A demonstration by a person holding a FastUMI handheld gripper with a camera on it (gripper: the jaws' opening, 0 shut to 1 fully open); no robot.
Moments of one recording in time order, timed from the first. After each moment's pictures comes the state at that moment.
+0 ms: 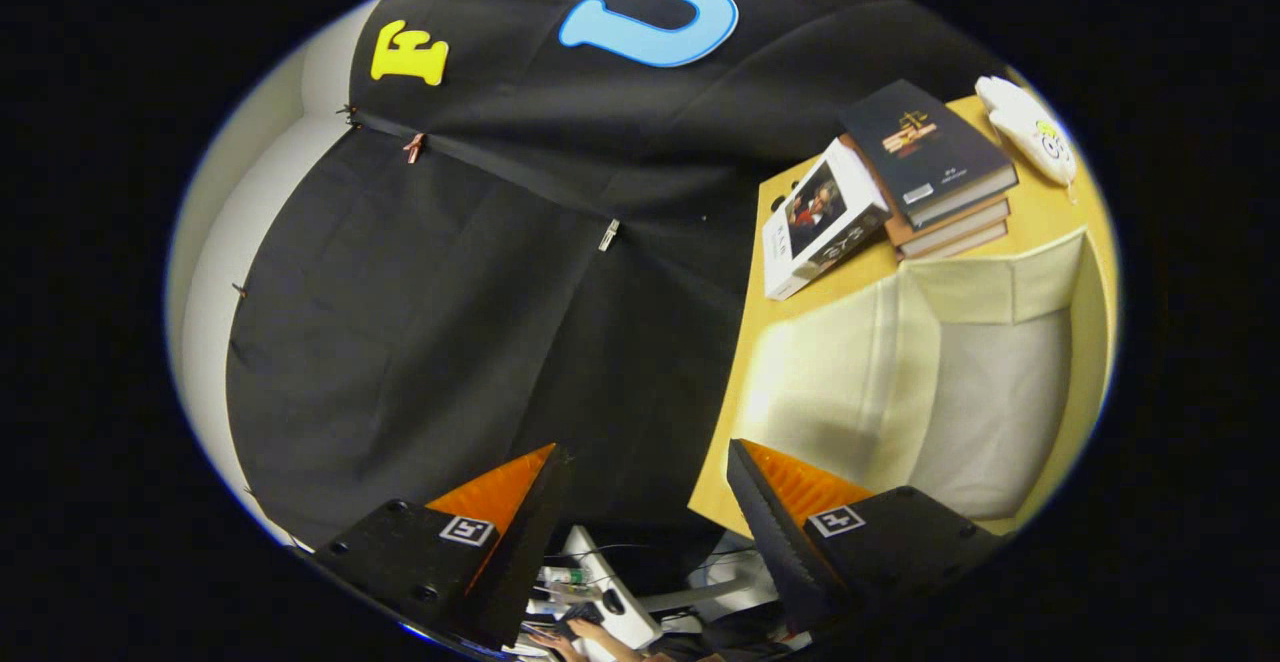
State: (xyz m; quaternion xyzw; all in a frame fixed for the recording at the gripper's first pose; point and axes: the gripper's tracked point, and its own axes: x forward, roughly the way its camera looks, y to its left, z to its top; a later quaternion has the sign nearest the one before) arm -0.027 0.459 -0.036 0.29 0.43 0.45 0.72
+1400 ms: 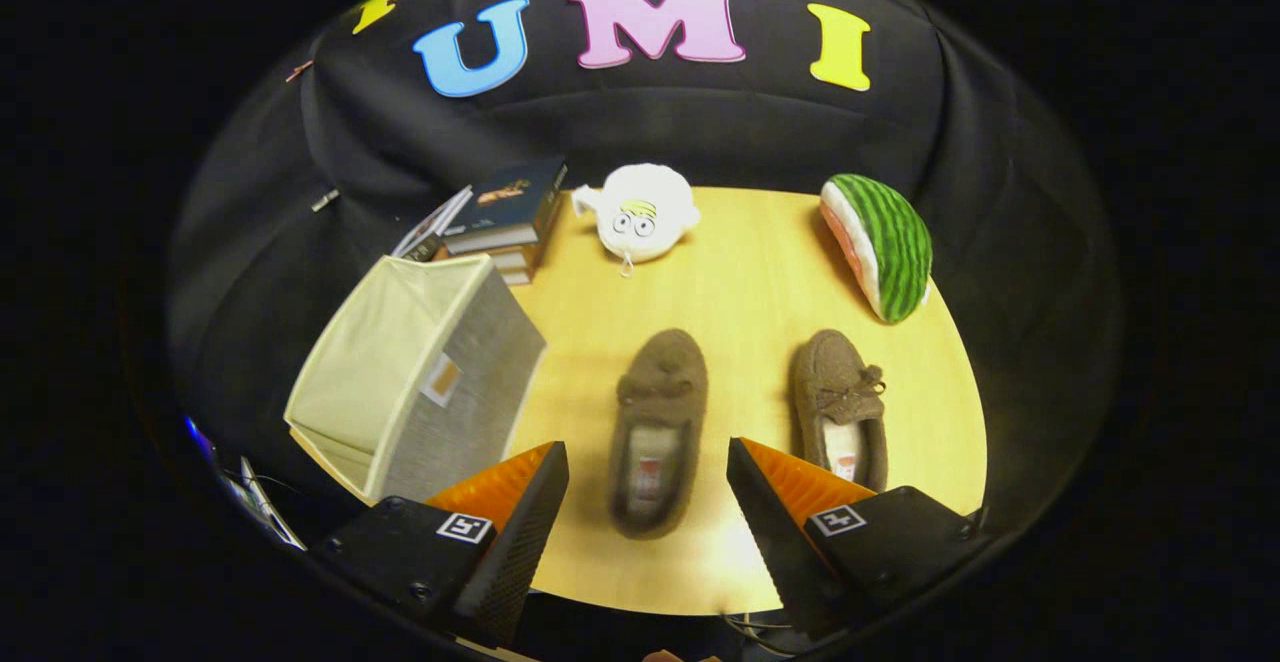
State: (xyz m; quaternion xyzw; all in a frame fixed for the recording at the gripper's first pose) arm 0.055 0.035 -0.221 -0.02 0.42 0.16 0.89
